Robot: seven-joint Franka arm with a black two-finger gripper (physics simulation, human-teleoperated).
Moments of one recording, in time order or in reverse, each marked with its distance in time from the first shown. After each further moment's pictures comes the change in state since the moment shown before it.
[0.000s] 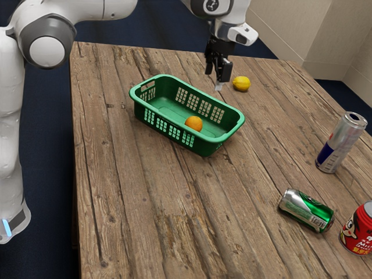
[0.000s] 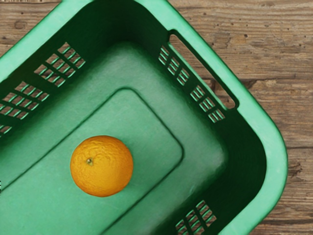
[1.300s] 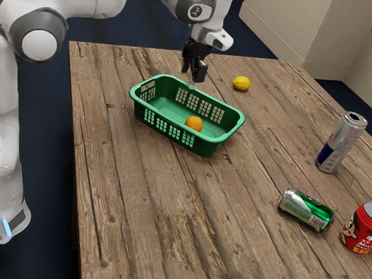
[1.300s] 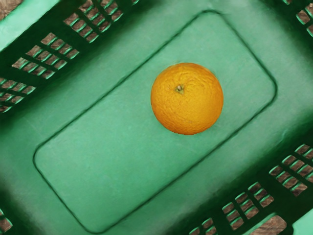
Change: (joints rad) arm 0.018 -0.058 0.090 -0.170 0.067 0.025 0.076
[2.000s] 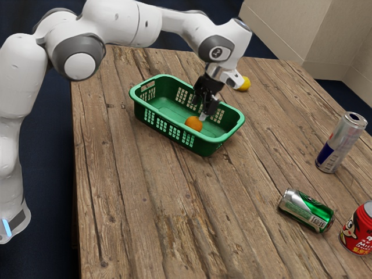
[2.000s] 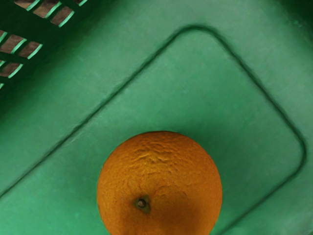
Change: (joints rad) arm -0.025 0.261 0.007 0.095 -0.042 0.042 0.016
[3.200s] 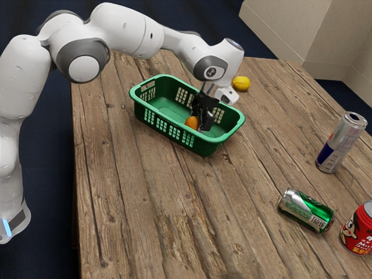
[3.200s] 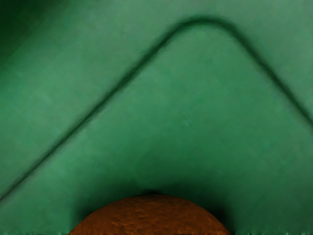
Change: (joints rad) arm 0.003 0.031 0.012 -0.139 -0.051 0.175 0.036
